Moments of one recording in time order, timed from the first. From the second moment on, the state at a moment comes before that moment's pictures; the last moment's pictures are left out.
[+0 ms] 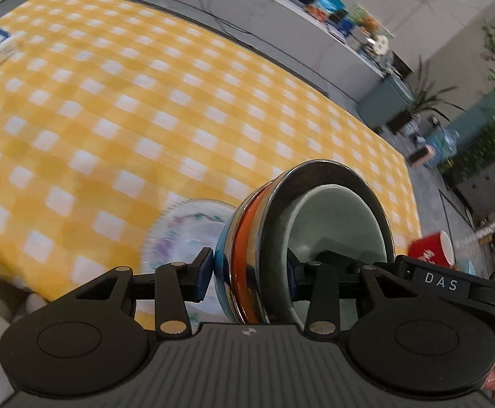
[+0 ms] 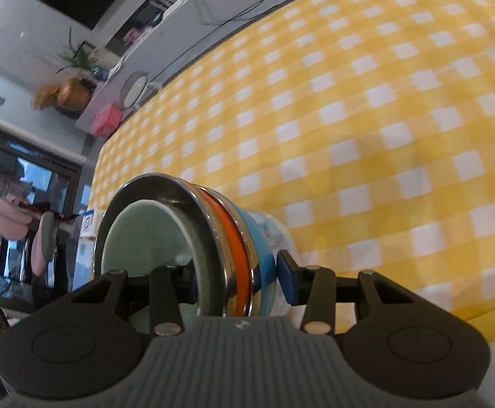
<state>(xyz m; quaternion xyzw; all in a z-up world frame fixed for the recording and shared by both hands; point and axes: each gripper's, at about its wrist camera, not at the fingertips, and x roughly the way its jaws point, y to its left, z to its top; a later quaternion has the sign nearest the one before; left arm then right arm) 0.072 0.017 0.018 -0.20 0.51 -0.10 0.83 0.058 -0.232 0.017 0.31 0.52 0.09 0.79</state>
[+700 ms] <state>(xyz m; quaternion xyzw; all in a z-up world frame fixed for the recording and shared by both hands) 0.087 0.040 -0.018 -0.21 0.53 -0.08 0.82 0.087 -0.201 -0.029 0.29 0.56 0.08 0.77</state>
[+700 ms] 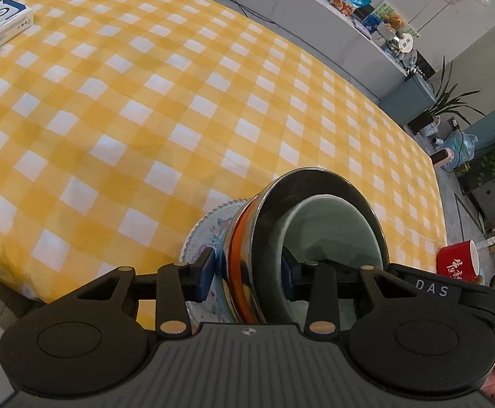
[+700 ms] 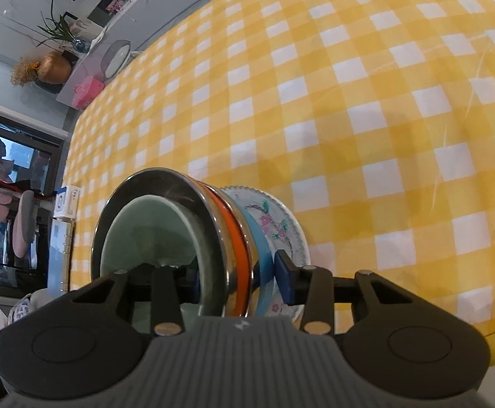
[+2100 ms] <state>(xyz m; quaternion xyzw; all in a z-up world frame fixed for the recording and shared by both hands) -0.026 0.006 0.078 -0.01 0.23 -0.08 0.97 -0.024 -0.177 0.084 0.10 0.28 0.04 0.96</state>
